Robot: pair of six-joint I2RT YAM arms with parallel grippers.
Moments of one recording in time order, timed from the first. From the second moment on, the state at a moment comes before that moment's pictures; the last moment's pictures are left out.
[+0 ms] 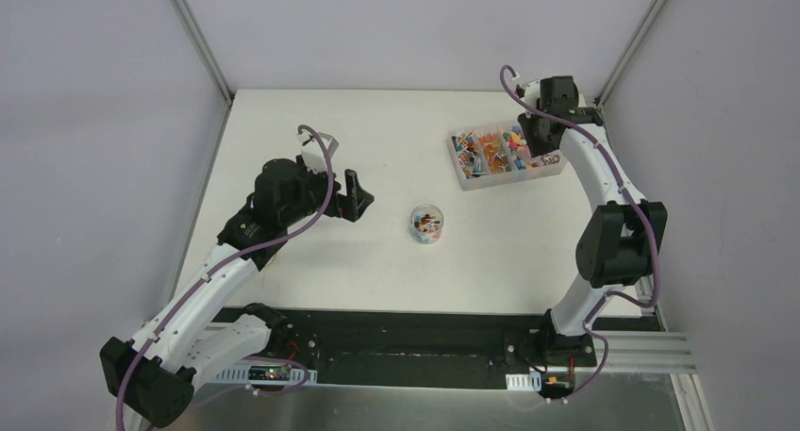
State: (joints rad) left arm -0.48 0.90 0.83 -0.30 0.19 -0.28; right arm 0.11 1.74 1.58 -0.77 0.11 -0.32
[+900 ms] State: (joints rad) left arm -0.48 0.90 0.83 -0.31 0.19 -0.27; right arm 0.11 1.75 1.41 -0.54 0.09 -0.32
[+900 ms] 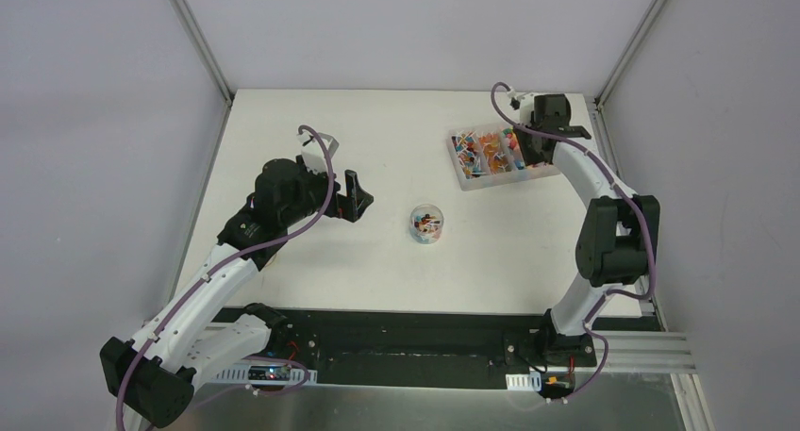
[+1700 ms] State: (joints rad) left arm -0.48 0.90 0.83 -0.31 0.19 -0.27; right arm 0.10 1.55 1.00 -0.13 0.09 -0.26
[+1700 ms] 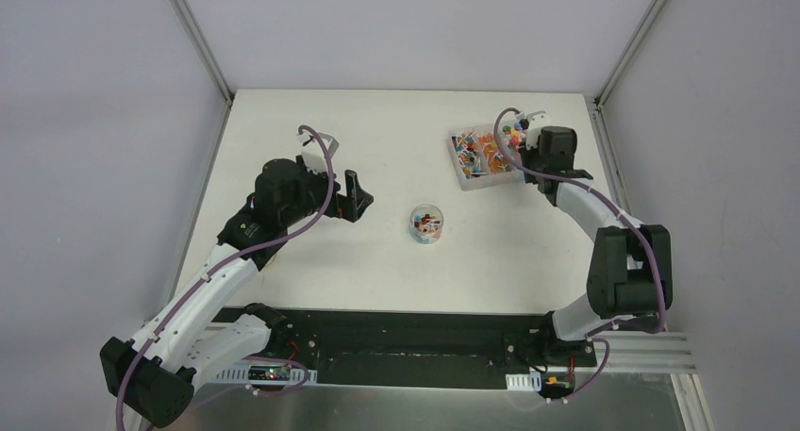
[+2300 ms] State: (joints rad) left arm -0.48 0.90 0.83 -0.31 0.18 -0.27; right arm 0.07 1.28 0.68 0.16 -0.03 -0.21
